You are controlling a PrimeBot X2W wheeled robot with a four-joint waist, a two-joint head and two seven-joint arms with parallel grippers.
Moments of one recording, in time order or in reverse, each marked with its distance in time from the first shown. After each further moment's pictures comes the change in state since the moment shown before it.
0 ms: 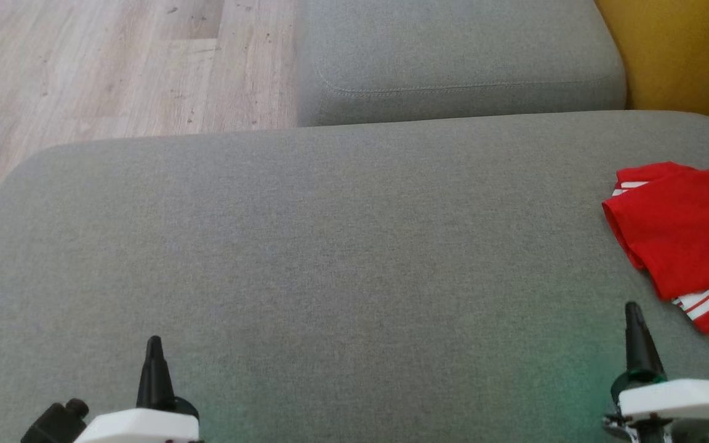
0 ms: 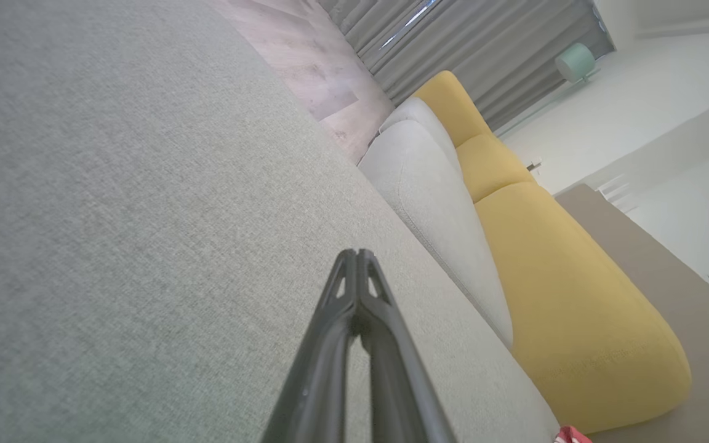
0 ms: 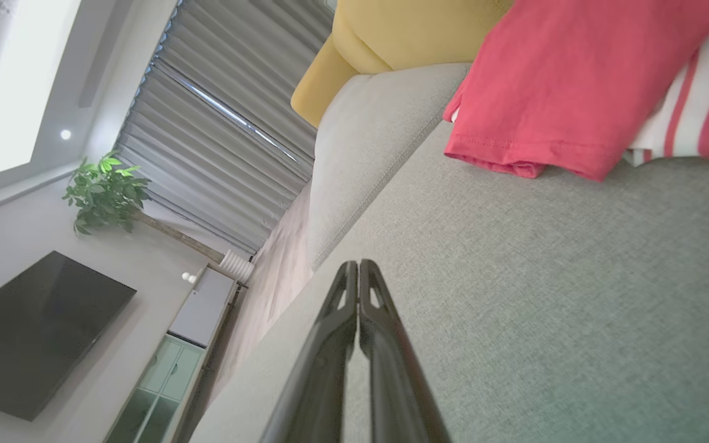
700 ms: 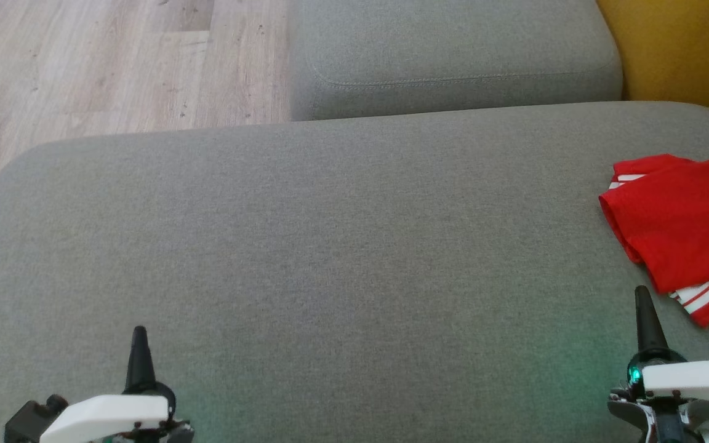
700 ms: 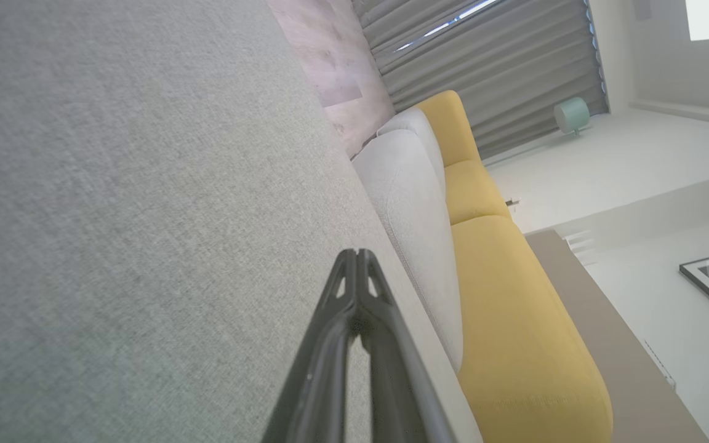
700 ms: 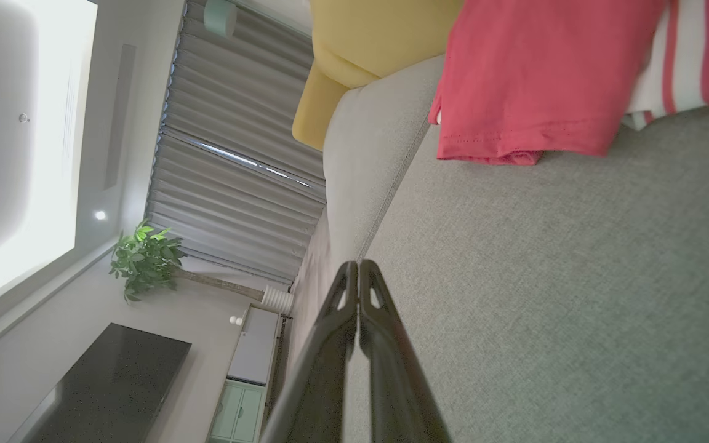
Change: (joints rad) left arm -0.054 0.000 0.058 0.034 -0.236 -0.043 0.060; right arm -0.066 0.010 -0.041 0.021 0.238 0.000 0.058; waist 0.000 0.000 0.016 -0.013
